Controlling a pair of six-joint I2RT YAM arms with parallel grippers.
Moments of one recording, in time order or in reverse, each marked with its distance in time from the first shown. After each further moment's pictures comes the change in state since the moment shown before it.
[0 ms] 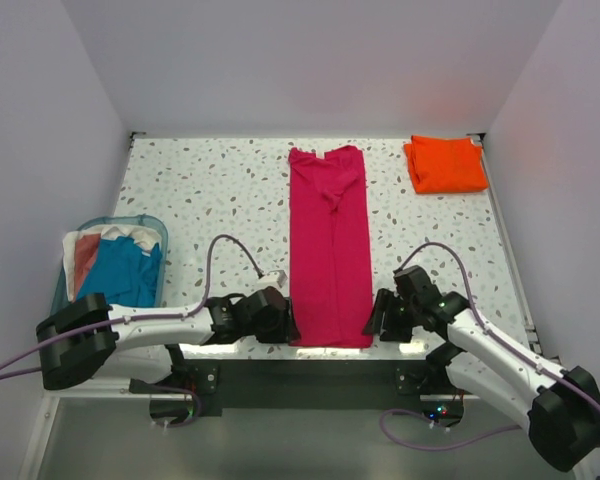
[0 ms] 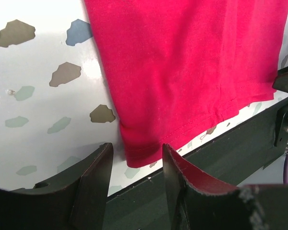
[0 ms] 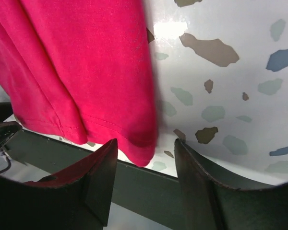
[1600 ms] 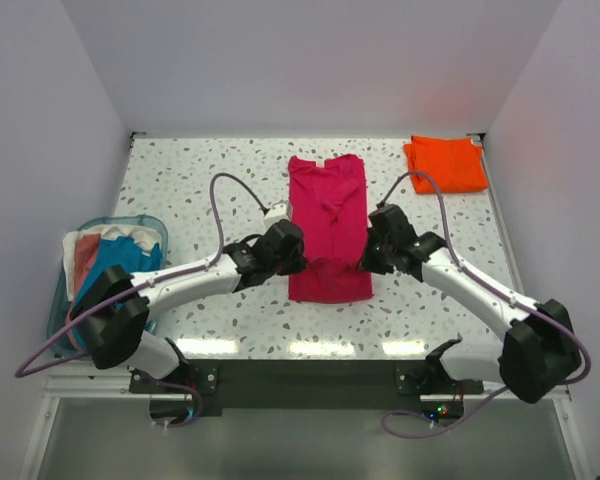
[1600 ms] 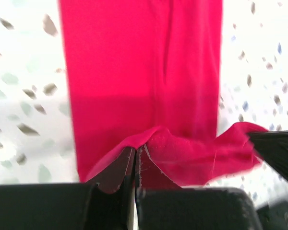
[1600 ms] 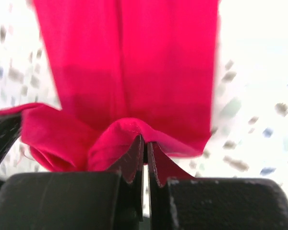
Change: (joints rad) left arm 0.216 0.208 0.438 -0.088 -0.188 0.146; right arm 0.058 0.366 0.492 0.051 0.275 -0.093
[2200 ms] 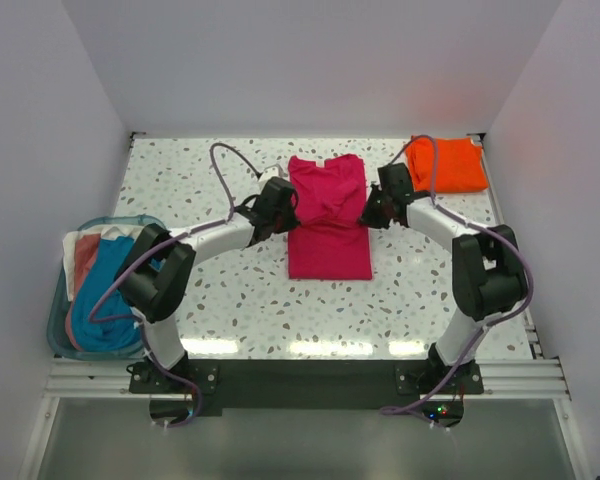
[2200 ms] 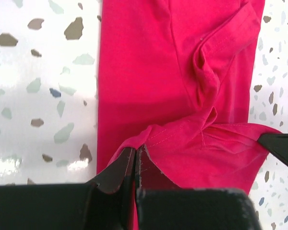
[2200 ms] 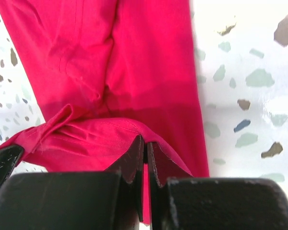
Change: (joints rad) left arm 0.289 0.355 0.254 0.128 0.047 0.129; right arm -0.292 0.523 0.304 0.272 -0.109 -0.060
